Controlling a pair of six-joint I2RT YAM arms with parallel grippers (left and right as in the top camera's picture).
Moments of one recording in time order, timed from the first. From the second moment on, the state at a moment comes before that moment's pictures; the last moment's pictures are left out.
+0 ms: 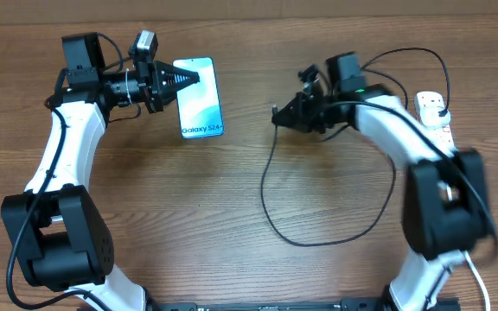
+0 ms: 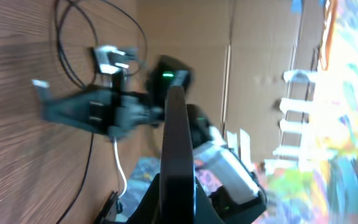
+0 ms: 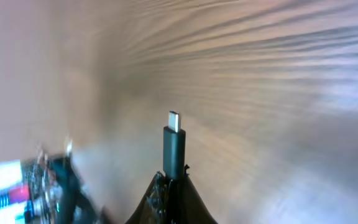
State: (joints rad) left arm 0.13 1.83 1.41 -0.35 1.49 -0.76; right arm 0.23 1.96 1.39 -0.54 -0.81 0.37
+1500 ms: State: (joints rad) left arm 0.03 1.83 1.40 -0.25 1.44 -0.81; right arm 0.24 1.37 1.16 -0.88 -1.08 0.09
